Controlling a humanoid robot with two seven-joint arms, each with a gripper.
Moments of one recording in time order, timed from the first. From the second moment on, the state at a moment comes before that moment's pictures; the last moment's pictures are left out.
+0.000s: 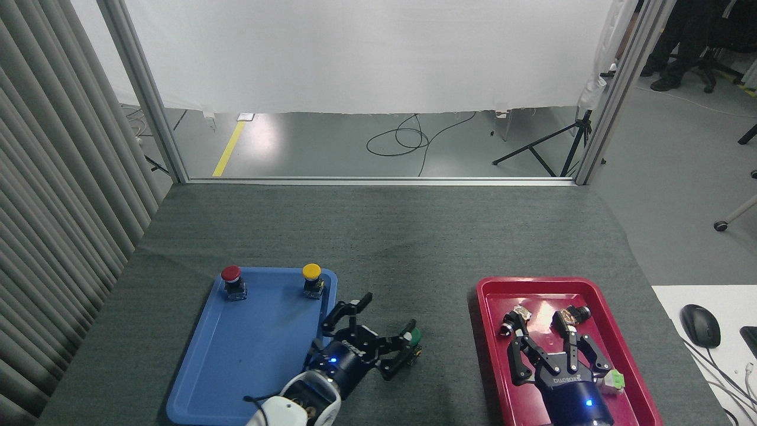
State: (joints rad) left arm -0.32 0.00 -0.46 -1.14 -1.40 -0.18 0.24; right arm 0.08 -0.03 -0.05 -1.62 1.43 -0.15 -0.03
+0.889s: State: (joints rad) left arm -0.09 0.17 0.13 -1.27 -1.39 -0.18 0.24; right arm -0.10 0.05 0.21 -1.37 1.54 -0.14 -0.03
